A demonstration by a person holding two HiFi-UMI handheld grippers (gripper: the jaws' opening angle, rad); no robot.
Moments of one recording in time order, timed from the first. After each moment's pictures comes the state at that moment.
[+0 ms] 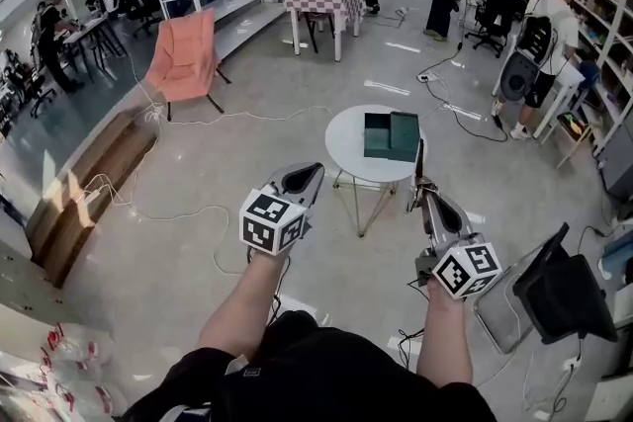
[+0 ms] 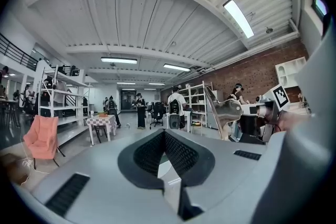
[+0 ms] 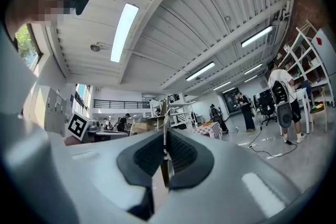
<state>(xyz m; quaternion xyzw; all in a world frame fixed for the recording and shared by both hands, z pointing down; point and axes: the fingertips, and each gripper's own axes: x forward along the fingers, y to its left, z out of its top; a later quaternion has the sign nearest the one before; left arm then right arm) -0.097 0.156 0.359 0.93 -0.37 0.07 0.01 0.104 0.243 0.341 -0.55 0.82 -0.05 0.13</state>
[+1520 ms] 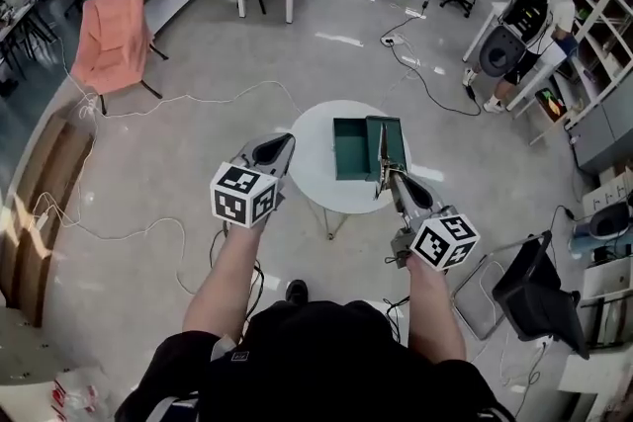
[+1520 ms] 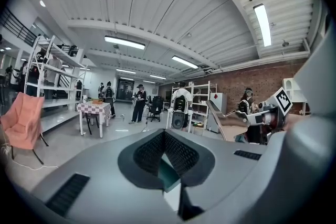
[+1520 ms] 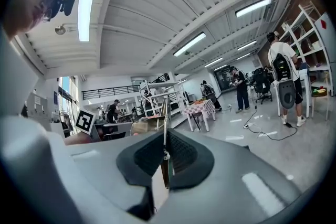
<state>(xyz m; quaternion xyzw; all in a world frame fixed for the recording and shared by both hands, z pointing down) -0.068 -0.164 0.416 0.94 -0.34 0.07 0.08 0.118 -0.054 0.408 -0.56 0.81 -0.16 0.06</state>
